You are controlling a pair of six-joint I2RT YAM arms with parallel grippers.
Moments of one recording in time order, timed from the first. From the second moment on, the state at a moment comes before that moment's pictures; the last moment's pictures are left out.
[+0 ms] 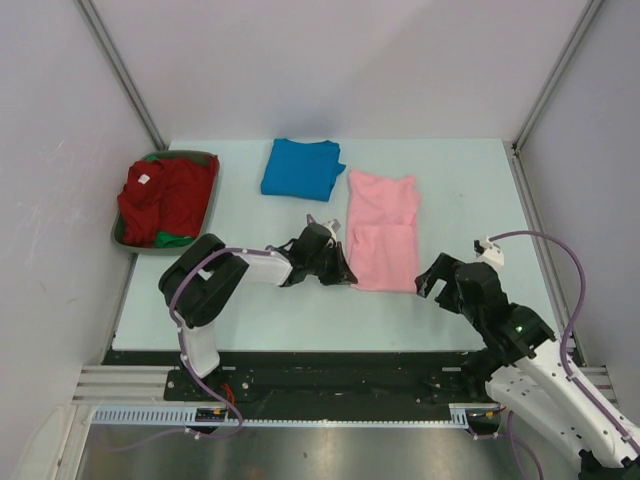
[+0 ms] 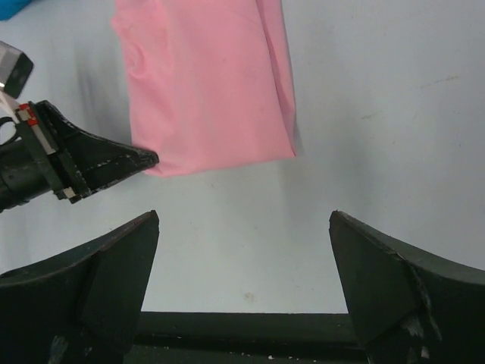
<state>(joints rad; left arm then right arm) -0.73 1.87 0.89 0.21 0.30 -0.84 0.59 0.54 0.61 -0.73 0.33 0.83</state>
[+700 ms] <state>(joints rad) -0.74 1.78 0.71 0.35 0.30 -0.87 0.53 0.83 0.32 -0.31 0.20 0.91</state>
